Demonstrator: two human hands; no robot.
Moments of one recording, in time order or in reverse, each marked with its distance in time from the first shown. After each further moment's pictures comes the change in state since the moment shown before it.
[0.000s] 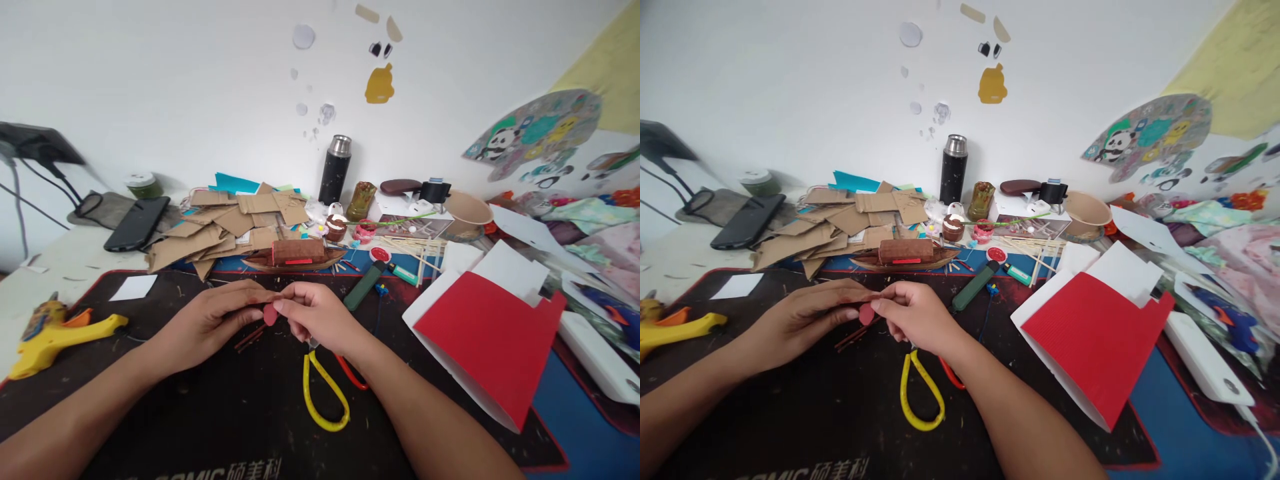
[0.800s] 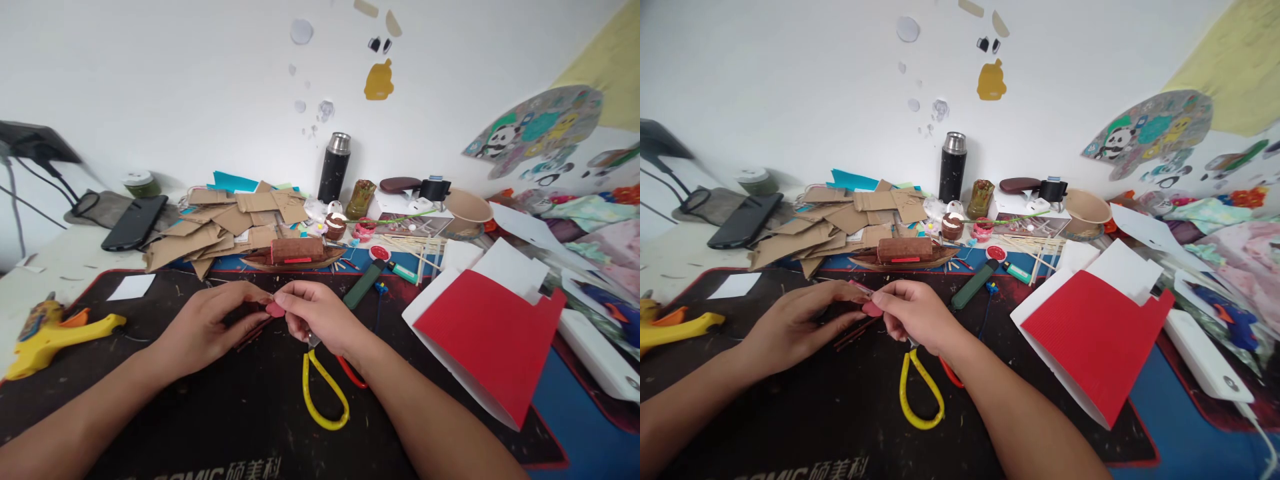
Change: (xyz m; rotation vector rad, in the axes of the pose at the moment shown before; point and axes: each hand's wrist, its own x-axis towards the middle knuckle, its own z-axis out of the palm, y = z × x) left_hand -0.003 0.007 0.008 0.104 0.090 -0.071; right_hand -0.001 0.000 0.002 0.194 0.017 0.072
